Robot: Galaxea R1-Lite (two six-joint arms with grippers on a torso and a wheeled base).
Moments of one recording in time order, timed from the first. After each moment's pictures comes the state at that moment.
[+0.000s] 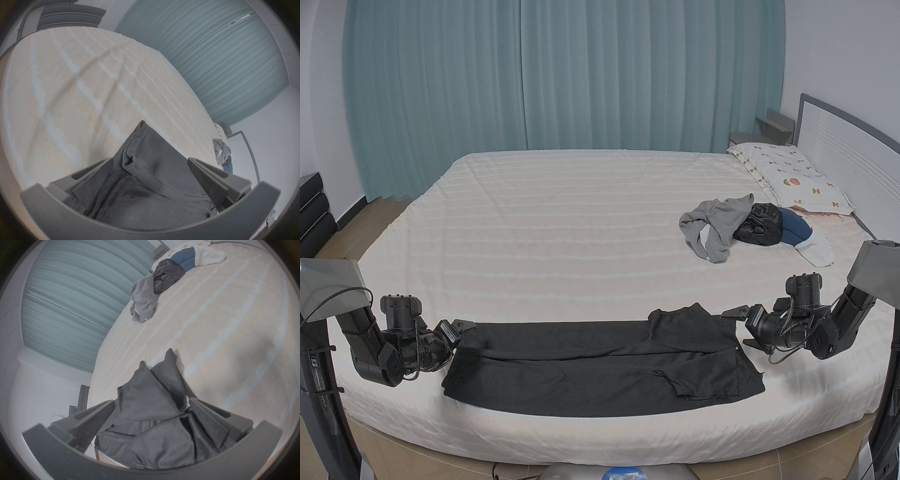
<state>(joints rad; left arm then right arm) 0.07 2.23 -0.56 -1.02 -0.24 -0.77 0.08 2.22 -0.73 -0.84 0.34 0.79</state>
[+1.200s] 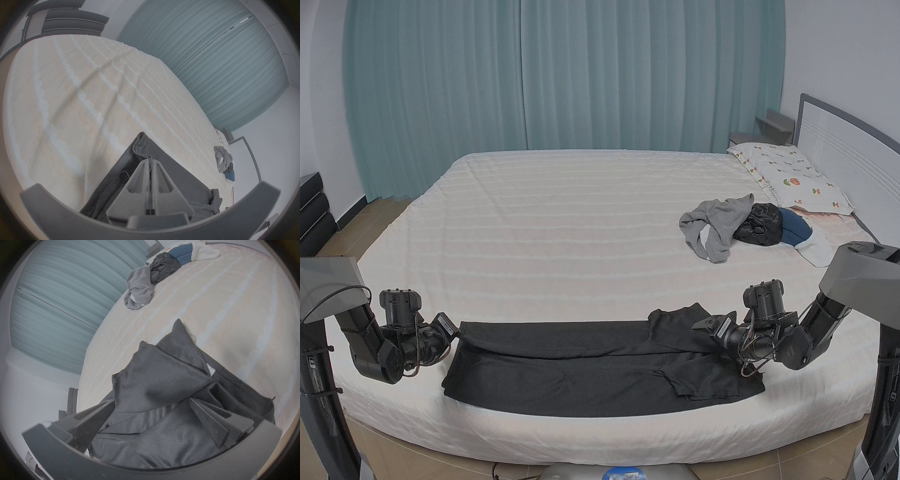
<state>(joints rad) 0.06 2.21 -0.58 -1.03 -0.17 -0.79 0.29 2.25 -0.80 -0.74 0.08 0.94</state>
